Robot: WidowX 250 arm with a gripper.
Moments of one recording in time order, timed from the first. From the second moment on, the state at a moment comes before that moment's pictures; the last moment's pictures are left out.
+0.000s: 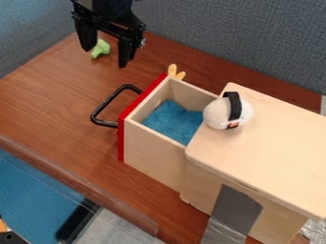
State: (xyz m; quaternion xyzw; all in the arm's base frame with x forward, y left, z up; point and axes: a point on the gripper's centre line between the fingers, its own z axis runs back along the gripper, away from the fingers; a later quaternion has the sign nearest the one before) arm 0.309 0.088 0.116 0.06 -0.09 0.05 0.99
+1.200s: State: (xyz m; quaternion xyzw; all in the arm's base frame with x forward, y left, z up) arm 0.417 0.039 0.037 0.03 -0.07 0.06 1.00
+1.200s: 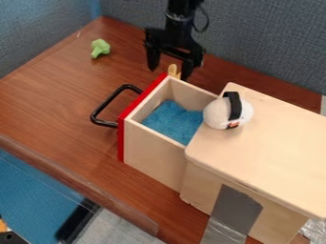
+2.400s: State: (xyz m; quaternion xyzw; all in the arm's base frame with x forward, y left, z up) arm 0.392 0.077 0.103 0.06 -0.13 0.08 0.99
